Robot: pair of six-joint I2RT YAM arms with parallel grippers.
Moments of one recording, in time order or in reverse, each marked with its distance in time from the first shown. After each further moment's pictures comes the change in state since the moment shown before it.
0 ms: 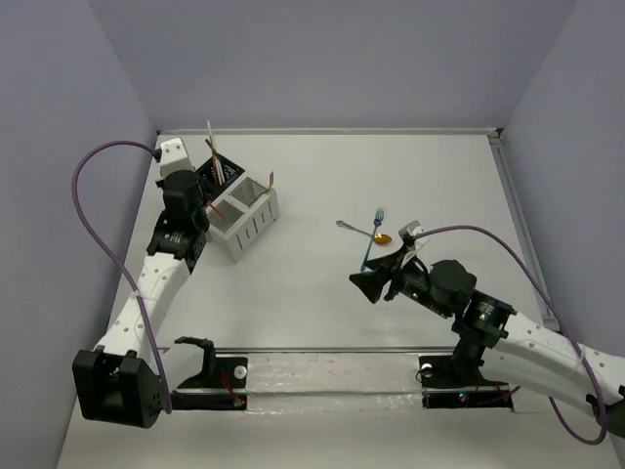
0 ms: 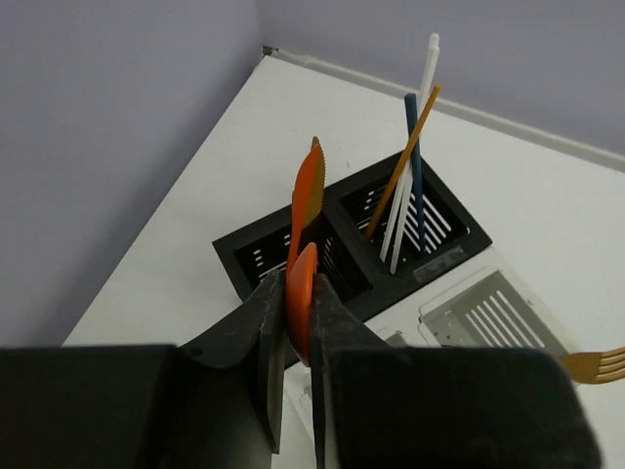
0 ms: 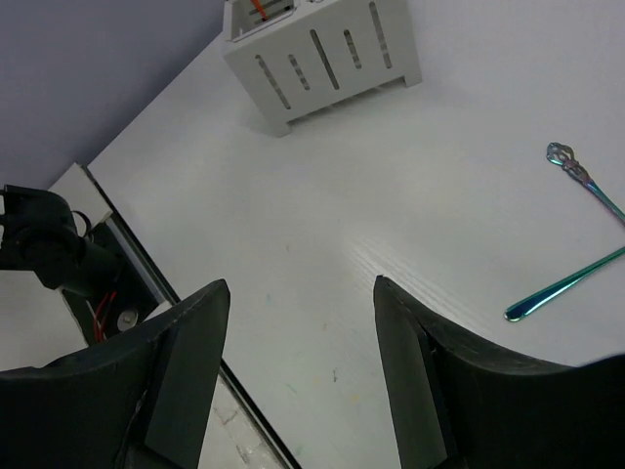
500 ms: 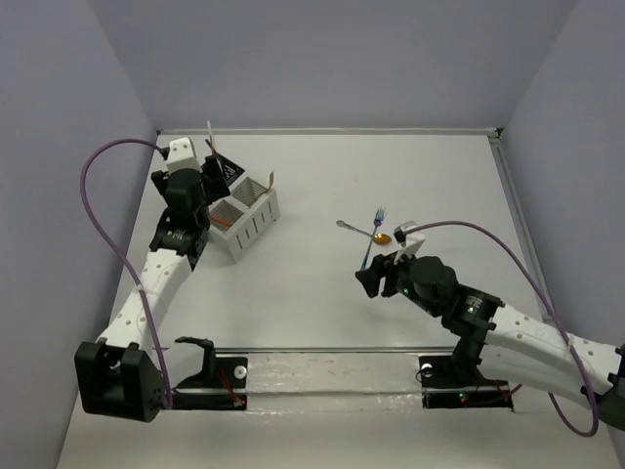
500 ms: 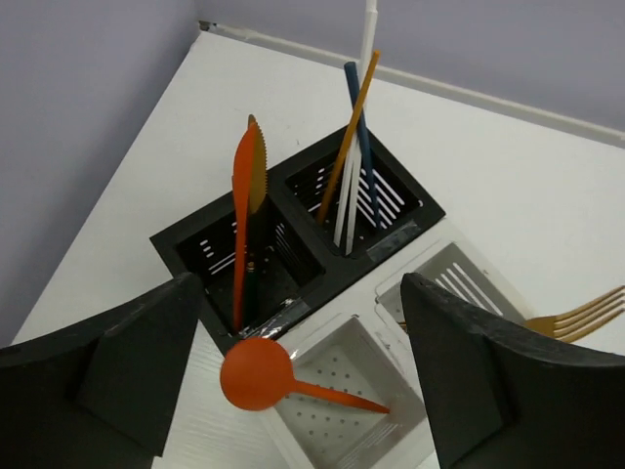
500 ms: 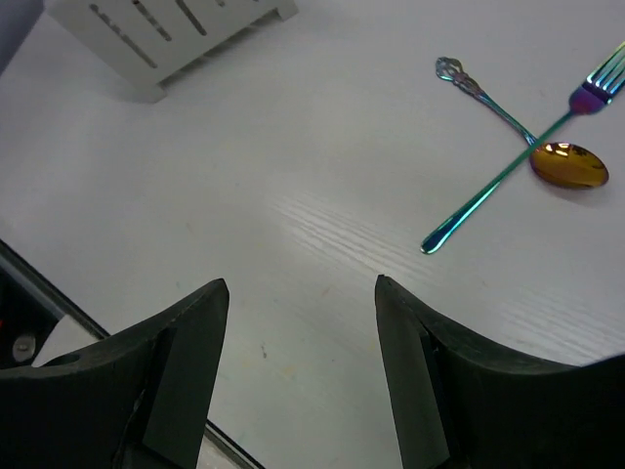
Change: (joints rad) left arm -0.001 0.052 -0.016 0.014 0.114 -0.019; right arm 0.000 0.068 0.015 -0.121 0.179 0.041
